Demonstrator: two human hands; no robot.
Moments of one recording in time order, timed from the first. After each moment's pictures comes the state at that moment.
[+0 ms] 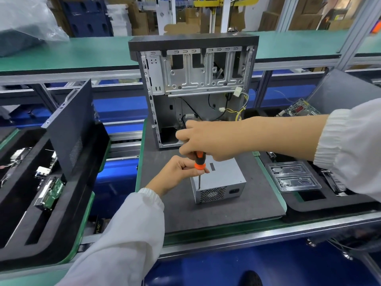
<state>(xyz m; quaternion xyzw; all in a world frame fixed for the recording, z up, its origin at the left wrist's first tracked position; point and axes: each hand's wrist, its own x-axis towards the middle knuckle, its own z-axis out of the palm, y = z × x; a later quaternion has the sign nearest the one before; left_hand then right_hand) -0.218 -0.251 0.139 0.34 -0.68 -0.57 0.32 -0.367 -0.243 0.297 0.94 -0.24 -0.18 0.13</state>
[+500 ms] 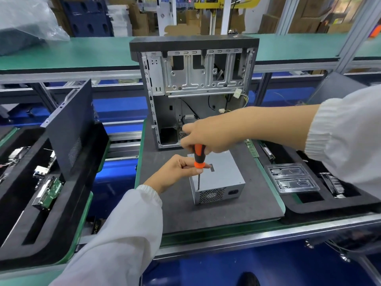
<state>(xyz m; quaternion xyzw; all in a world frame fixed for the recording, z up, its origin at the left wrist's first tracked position) -0.215 -0.257 0.141 0.32 -0.67 -0.61 0.29 -0.360 -0.254 0.306 0.91 -0.30 -0.27 0.07</state>
